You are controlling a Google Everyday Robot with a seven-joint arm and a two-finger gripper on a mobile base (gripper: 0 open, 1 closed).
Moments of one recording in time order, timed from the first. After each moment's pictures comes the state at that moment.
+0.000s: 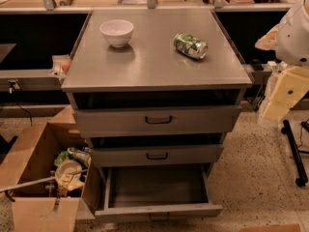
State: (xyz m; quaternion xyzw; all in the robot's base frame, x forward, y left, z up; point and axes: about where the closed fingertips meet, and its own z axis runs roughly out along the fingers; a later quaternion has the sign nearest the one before) arm 0.438 -0.216 0.979 -0.60 0.78 -0.04 0.16
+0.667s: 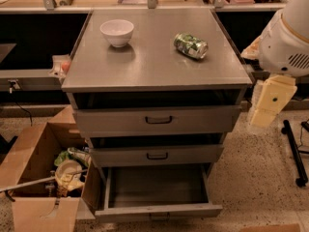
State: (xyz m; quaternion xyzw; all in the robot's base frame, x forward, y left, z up) arm 0.440 -0.200 0.959 -0.62 0.77 -0.02 0.14
